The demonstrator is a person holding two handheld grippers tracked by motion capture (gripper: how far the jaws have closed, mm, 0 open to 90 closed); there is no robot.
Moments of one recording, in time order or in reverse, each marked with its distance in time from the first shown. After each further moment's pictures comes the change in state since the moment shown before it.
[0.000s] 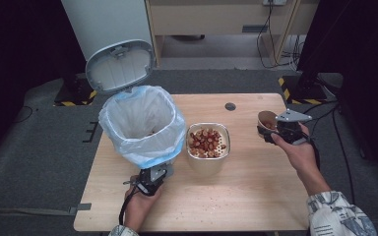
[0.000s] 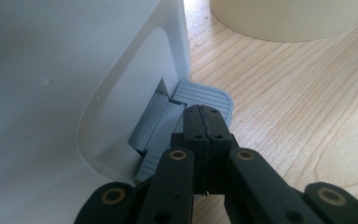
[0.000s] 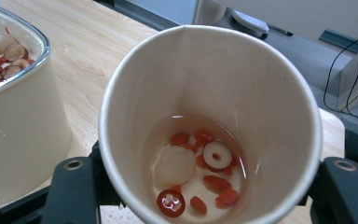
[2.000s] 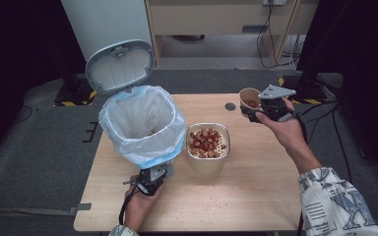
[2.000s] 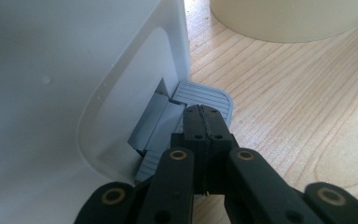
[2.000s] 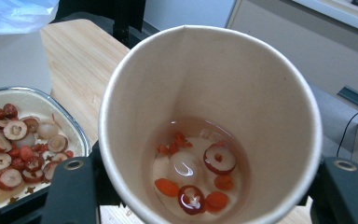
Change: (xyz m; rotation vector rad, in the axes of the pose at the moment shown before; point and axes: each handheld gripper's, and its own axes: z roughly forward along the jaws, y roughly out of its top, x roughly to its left) left arm 0.000 0.000 0.000 -0.001 0.000 -0.003; right arm 0.015 0.084 0.016 -0.084 0.089 -0.130
